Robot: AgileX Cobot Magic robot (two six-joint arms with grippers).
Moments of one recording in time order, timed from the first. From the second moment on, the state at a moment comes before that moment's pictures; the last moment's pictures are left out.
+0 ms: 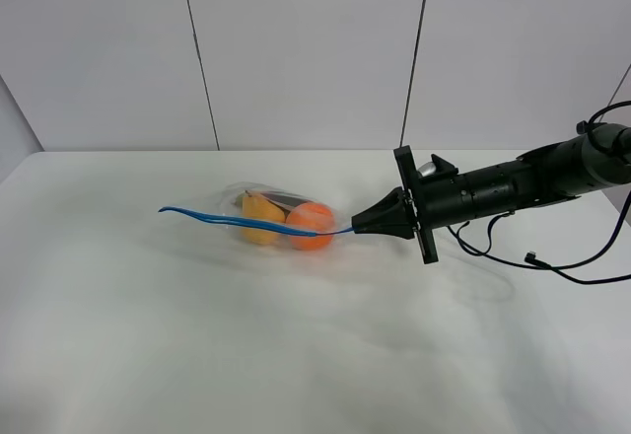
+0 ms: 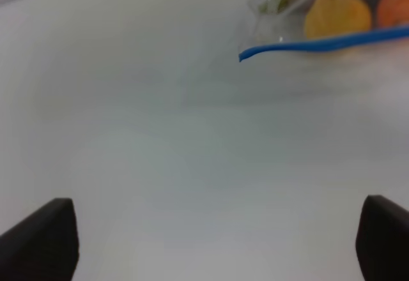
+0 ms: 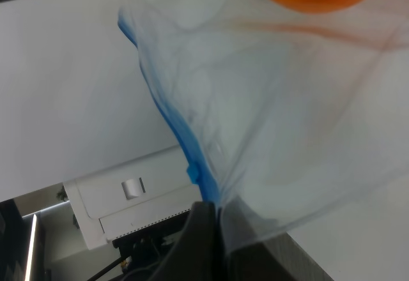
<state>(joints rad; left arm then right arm) -0.01 0.77 -0.90 -0.07 0.91 0.50 0.05 2.08 -1.10 1.40 1.20 -0.65</state>
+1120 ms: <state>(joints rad) -0.56 1.48 -0.91 -0.51 0.23 1.28 0.05 2.08 -1.10 1.46 1.20 -0.66</state>
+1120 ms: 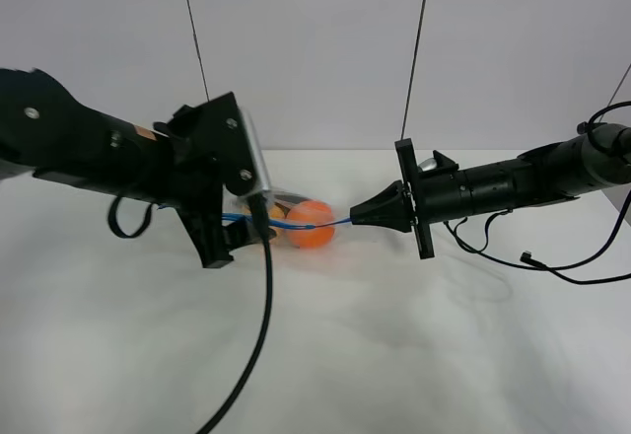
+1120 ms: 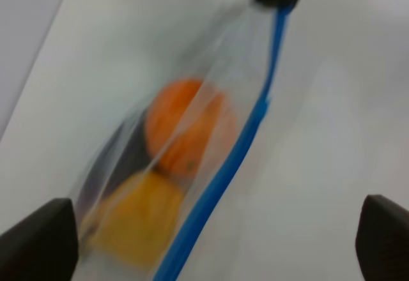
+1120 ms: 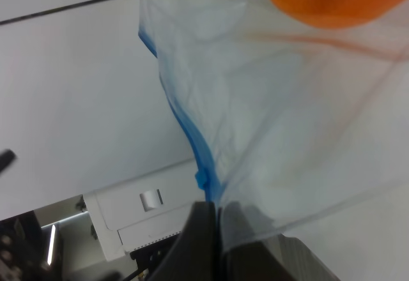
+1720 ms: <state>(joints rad) -0.73 1.79 -0.91 -0.51 -0.30 1.28 0.05 2.08 -1.10 1.47 1.20 -0.66</state>
